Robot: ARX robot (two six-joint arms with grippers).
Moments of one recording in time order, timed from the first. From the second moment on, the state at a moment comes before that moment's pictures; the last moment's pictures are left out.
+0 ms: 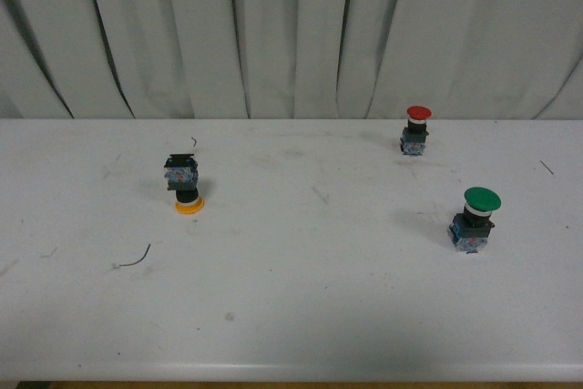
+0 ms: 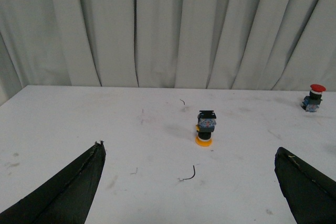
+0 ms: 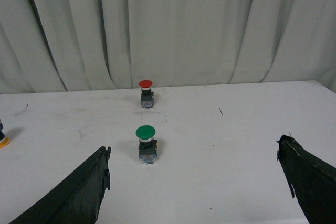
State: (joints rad) left arm 0.00 0.01 0.01 0.00 0.00 -0.01; right arm 0.00 0.00 0.01 0.00 0.00 0.00
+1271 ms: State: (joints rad) left arm 0.00 0.01 0.01 0.00 0.00 -0.02; right arm 0.00 0.00 0.01 0.00 0.00 0.00
